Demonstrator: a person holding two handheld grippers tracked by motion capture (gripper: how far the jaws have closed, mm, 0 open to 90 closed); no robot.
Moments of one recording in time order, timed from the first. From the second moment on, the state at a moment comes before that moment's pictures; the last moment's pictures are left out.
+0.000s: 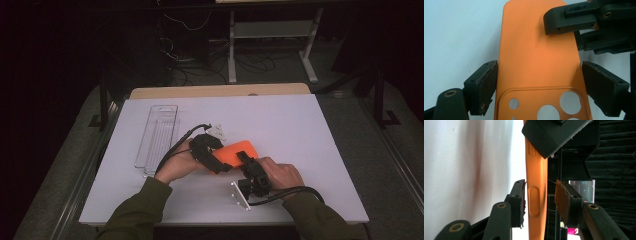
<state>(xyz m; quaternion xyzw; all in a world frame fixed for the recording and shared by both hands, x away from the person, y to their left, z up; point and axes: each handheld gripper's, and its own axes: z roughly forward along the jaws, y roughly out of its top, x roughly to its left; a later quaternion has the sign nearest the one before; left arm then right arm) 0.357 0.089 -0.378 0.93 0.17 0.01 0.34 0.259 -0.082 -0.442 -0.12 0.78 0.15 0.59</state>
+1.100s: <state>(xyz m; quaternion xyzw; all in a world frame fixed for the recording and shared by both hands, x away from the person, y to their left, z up) 0.358 0.091 -0.377 0.92 0.18 0.00 0.35 0.254 -0.080 -0.443 -0.13 0.76 0.13 0.62</state>
